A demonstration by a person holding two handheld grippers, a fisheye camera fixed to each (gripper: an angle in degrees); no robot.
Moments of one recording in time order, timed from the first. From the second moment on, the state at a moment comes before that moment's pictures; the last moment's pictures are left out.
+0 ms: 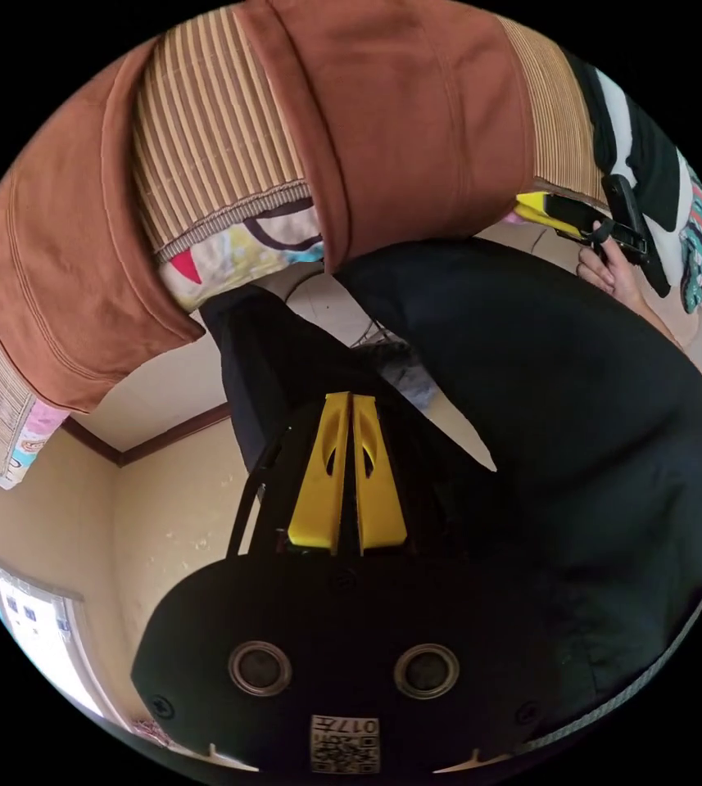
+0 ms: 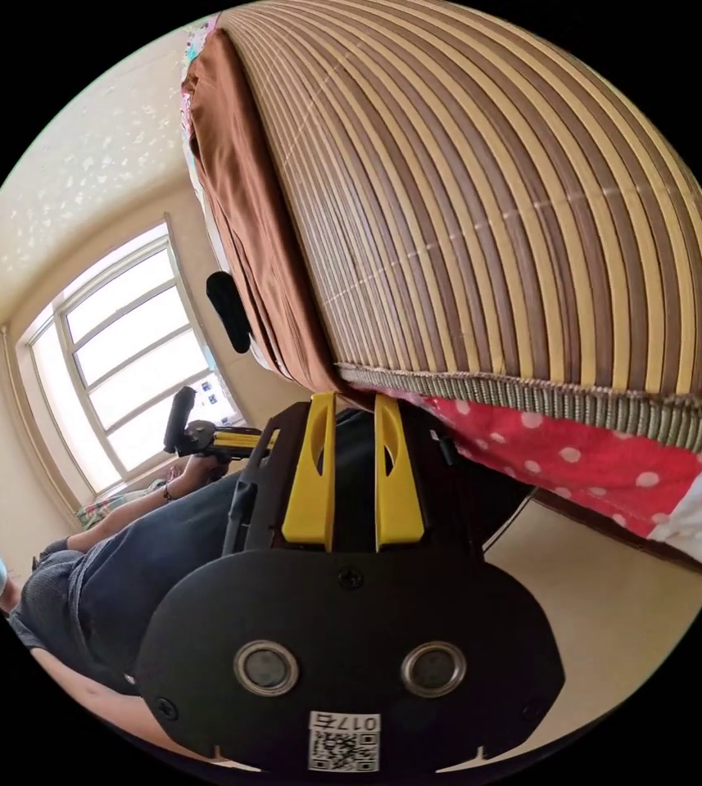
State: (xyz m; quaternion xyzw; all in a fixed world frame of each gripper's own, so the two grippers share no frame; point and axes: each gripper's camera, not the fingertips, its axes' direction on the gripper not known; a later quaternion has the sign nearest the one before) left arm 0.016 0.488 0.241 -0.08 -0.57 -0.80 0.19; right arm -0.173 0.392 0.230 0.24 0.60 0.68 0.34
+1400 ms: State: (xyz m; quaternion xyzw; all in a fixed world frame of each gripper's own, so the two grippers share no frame) left arm -0.138 0.373 0.239 -0.02 -0.73 -0.63 0.25; right arm -0.197 0.348 0.015 0.08 0.59 0.67 0.45
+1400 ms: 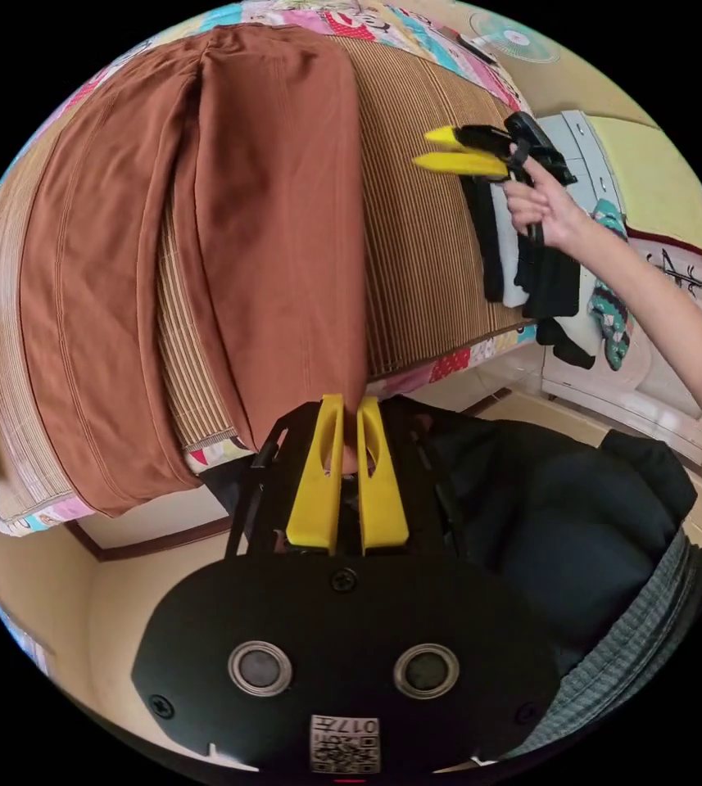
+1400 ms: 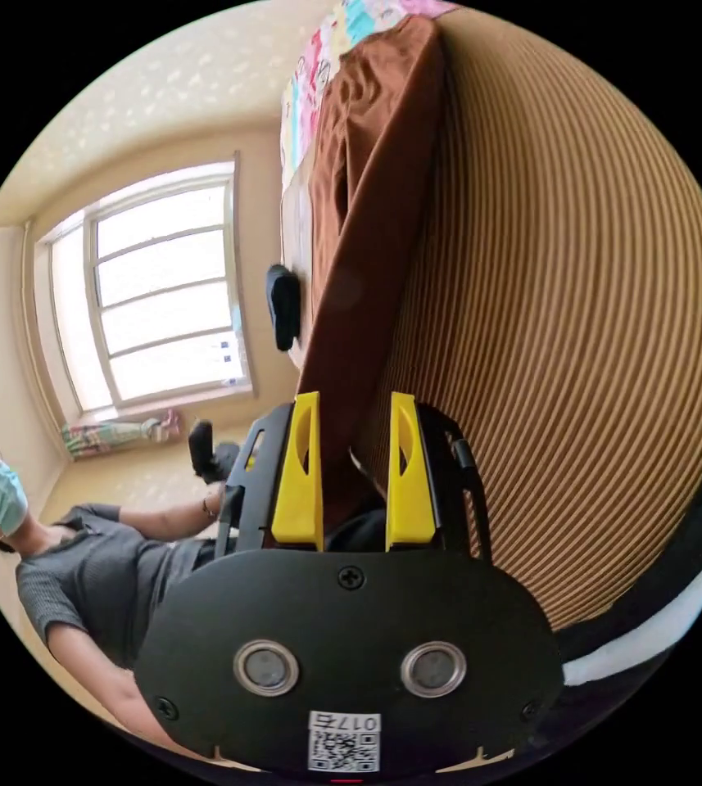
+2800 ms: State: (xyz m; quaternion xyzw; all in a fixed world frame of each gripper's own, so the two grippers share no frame) left arm 0.327 0.251 0.297 0.16 -0.70 -0.57 0.39; right arm 0.411 0.280 -0.235 -0.08 0.81 0.42 0.40
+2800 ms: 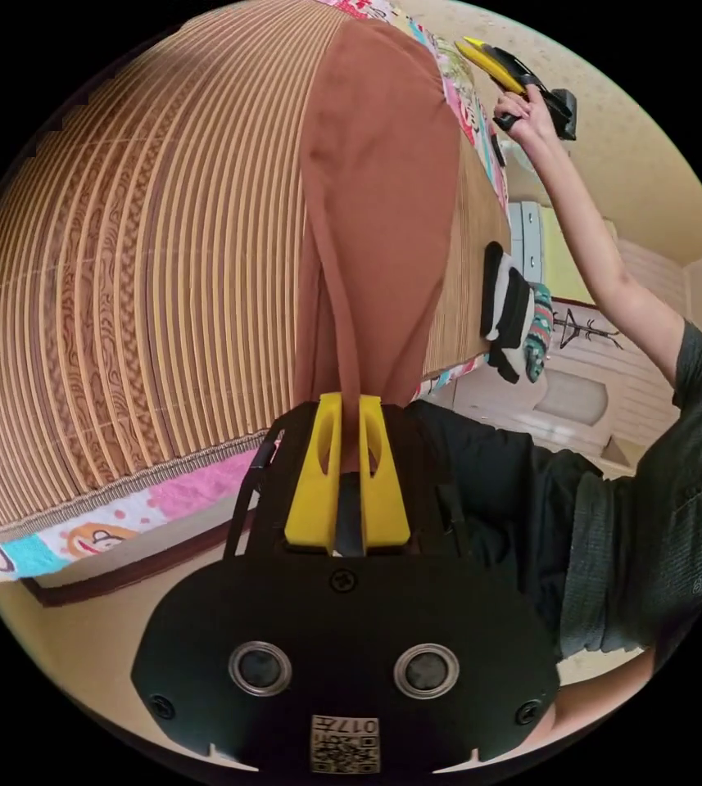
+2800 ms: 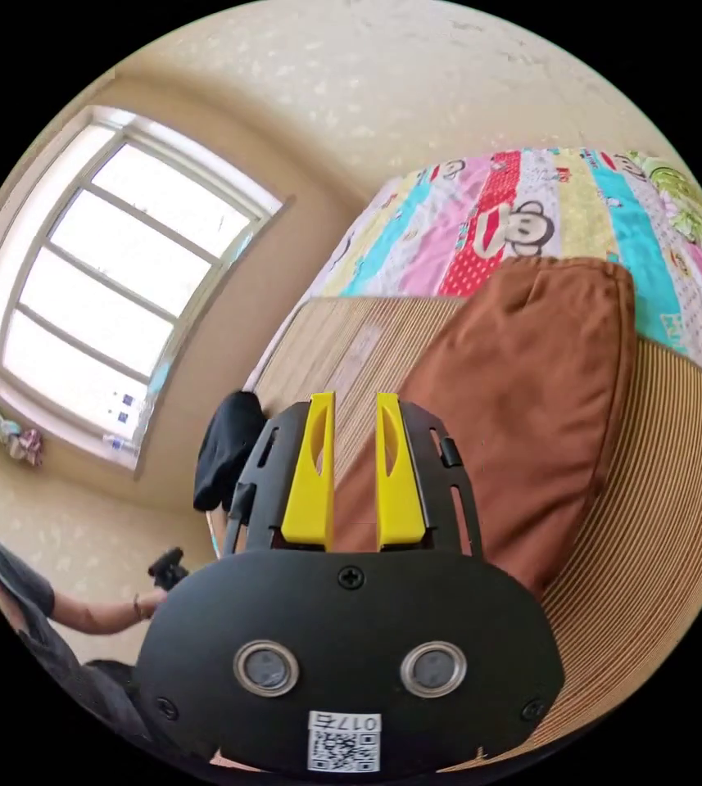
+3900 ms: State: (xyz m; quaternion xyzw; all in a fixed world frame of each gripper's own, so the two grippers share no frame) left arm 0.407 0.089 0.304 0.32 -0.43 -0.57 0.62; right arm 0.290 0.311 0.185 0.02 0.69 0.59 0.42
